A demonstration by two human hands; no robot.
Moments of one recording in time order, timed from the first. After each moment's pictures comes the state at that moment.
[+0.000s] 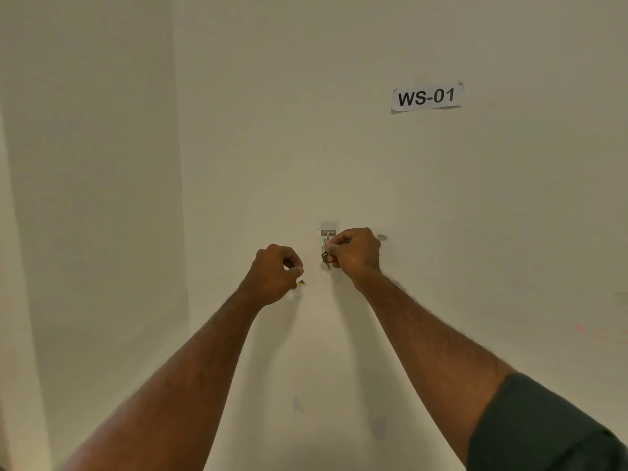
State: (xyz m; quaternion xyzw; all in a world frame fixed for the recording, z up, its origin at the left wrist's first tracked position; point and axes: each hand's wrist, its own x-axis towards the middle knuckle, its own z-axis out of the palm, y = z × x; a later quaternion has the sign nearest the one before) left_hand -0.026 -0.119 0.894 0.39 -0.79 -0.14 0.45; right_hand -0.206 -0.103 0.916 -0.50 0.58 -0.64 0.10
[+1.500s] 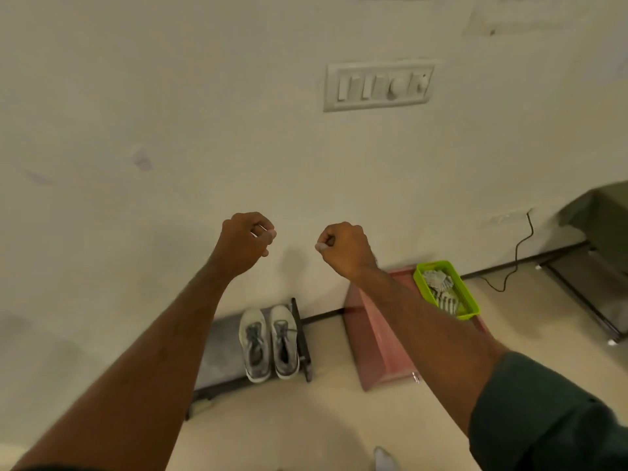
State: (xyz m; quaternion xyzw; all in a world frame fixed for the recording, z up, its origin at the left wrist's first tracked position) left_hand -0.193 0.166 0.561 0.28 -0.84 -0.42 0.17; right_hand -0.330 0.334 0.529 -0.31 0.88 -0.34 0.10
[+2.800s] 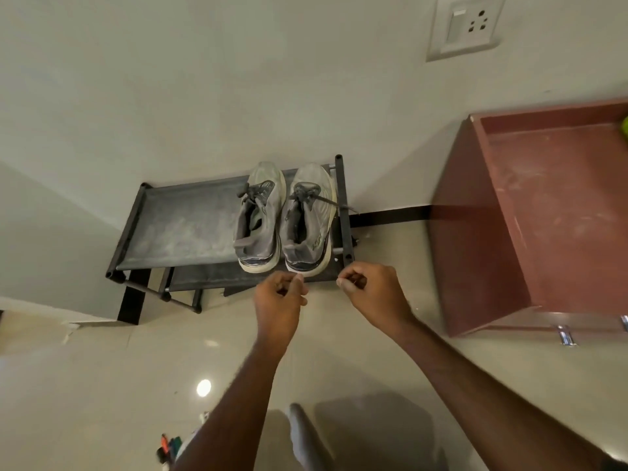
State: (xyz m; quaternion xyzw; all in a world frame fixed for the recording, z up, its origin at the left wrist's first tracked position) left_hand -0.126 0.309 -0.072 0.54 -0.65 -0.47 0.24; right_hand -0.273 0.405 -0.104 -0.38 0.78 -0.44 0.23
